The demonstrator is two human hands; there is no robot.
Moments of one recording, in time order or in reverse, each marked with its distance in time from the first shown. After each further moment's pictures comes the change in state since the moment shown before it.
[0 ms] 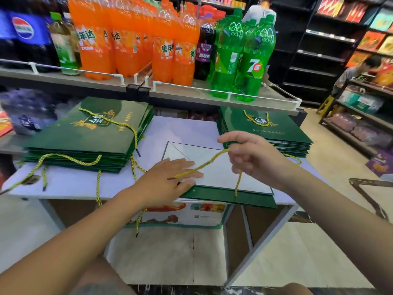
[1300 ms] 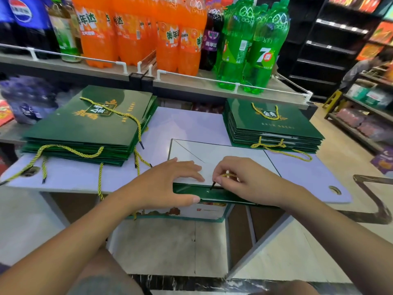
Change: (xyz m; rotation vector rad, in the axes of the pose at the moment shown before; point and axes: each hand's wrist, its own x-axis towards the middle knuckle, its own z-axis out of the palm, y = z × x) left_hand -0.030 0.010 -0.017 -0.286 -0.035 -0.007; right_hand 0.004 0.045 0.014 -1.091 -0.150 -0.135
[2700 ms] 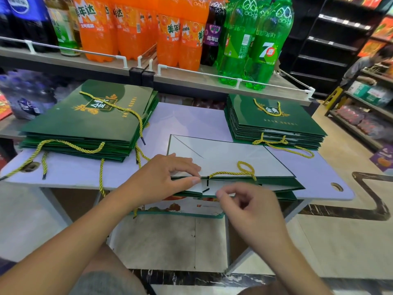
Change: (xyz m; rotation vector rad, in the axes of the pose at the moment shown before) left_hand -0.001 -0.007 0.004 -0.268 0.230 0.020; right_hand -0.050 -0.060 0.063 0.360 0.546 0.417
